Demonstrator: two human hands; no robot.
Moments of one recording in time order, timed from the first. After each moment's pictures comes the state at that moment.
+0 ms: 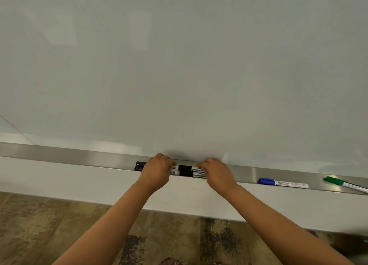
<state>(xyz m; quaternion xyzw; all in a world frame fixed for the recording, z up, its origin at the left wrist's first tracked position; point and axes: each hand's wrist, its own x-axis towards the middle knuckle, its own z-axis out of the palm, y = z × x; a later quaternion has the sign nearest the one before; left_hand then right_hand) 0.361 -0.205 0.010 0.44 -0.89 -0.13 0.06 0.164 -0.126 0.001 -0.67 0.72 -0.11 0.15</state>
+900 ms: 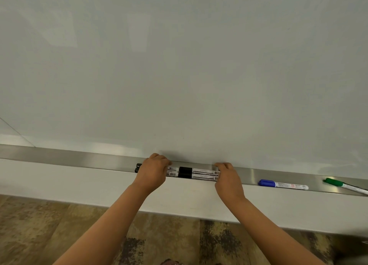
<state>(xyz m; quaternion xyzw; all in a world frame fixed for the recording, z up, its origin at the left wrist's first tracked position) 0.371 -0.210 0.013 0.45 -0.87 -0.15 0.11 0.165 -0.101 -0.001 -0.52 0.81 -0.24 0.15</state>
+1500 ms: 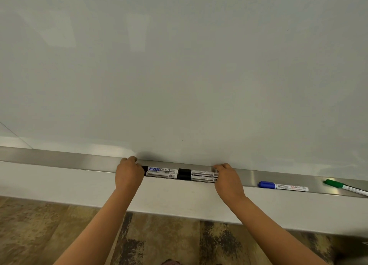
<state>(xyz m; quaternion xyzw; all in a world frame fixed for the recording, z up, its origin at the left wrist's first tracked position) 0.404 -0.224 0.013 0.70 -0.66 -0.21 0.19 0.158 -0.108 0.000 -0.54 0.81 -0.19 0.16</state>
